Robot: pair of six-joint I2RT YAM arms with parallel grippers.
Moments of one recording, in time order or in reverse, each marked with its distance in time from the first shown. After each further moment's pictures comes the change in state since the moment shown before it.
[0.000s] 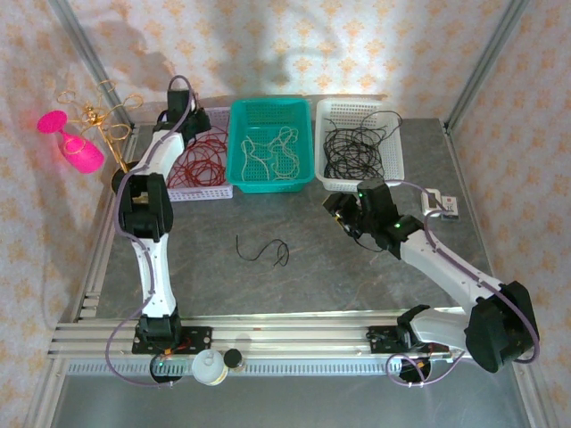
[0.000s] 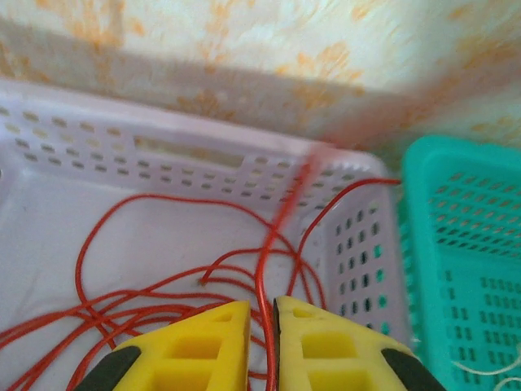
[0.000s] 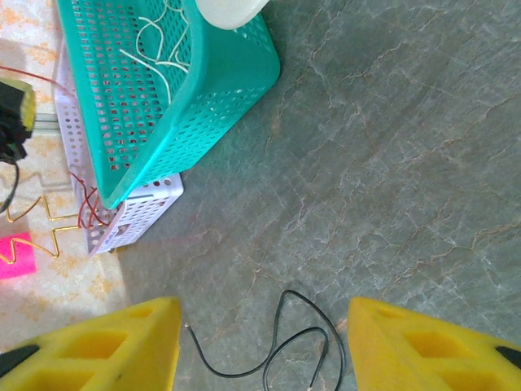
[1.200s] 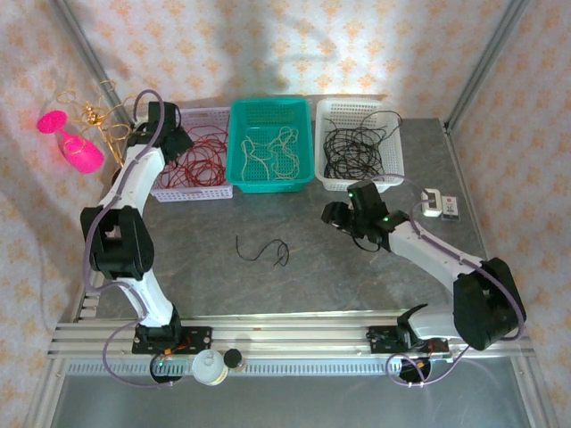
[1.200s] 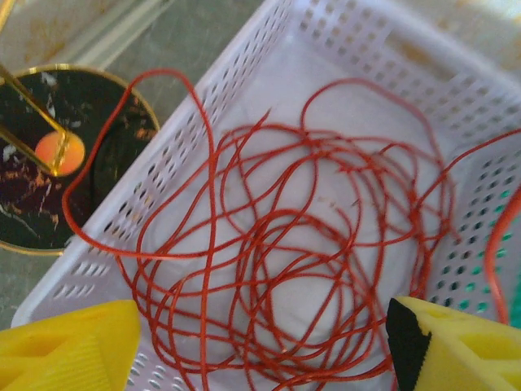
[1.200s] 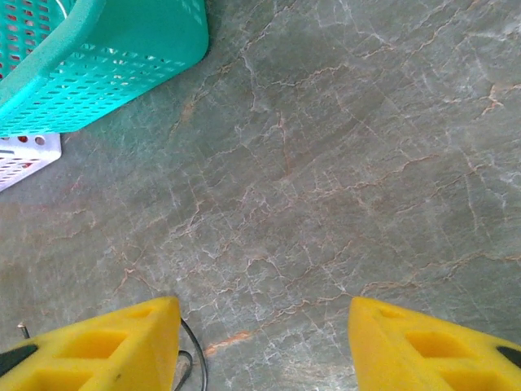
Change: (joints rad) left arm 0.007 -0.447 -0.352 -0.356 -0.288 -0.300; right arm -0.002 0.140 0.008 -0.022 0.056 -0.351
